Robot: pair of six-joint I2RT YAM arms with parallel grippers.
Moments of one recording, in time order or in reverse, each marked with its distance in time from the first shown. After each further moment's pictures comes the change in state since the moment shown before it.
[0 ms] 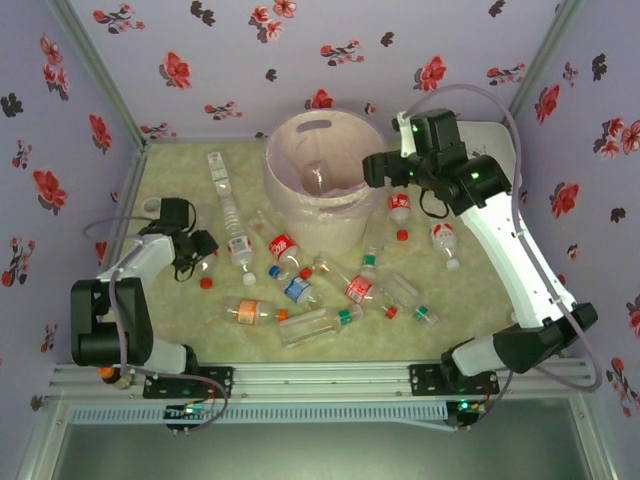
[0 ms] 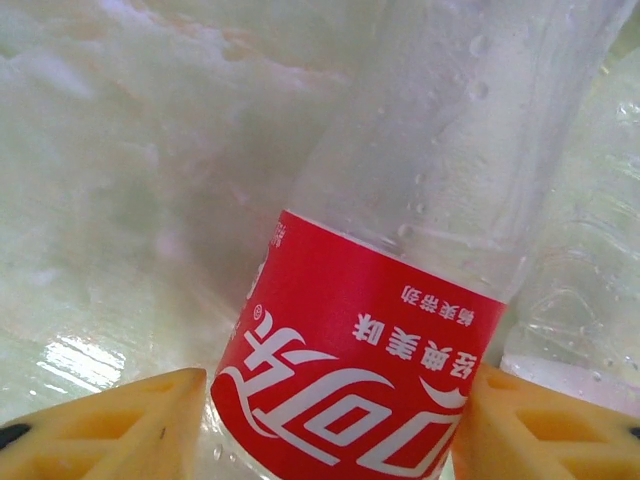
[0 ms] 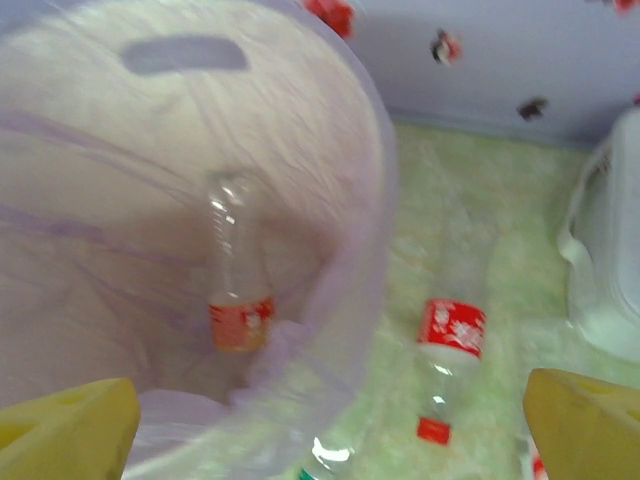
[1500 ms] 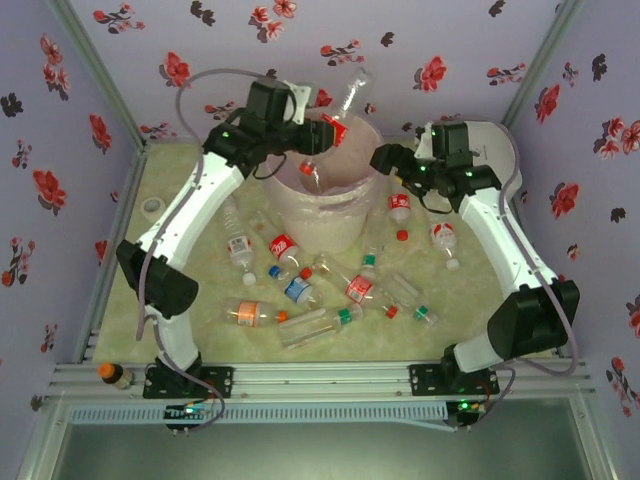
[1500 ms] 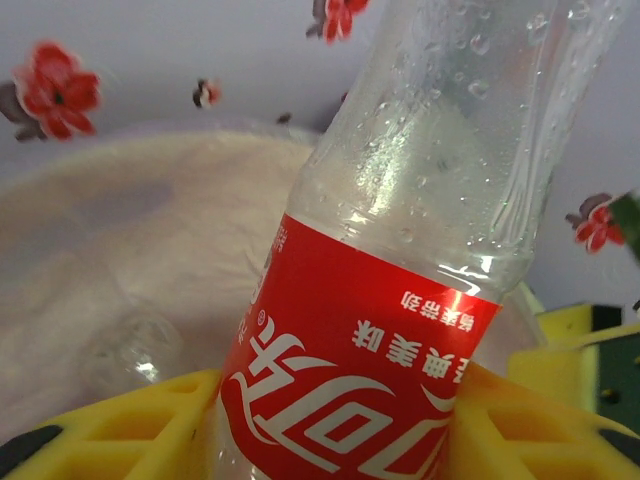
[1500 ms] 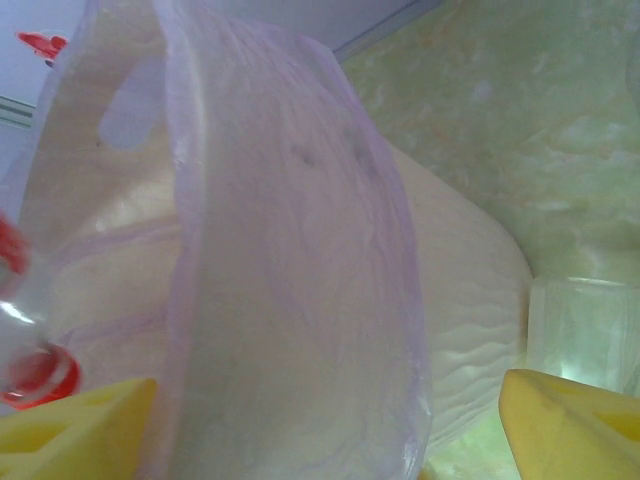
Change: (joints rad) left arm -0.592 0.422 1.268 -0.214 0.170 0.283; right arm -0.230 0.055 -0.286 0.375 -0.512 0.482
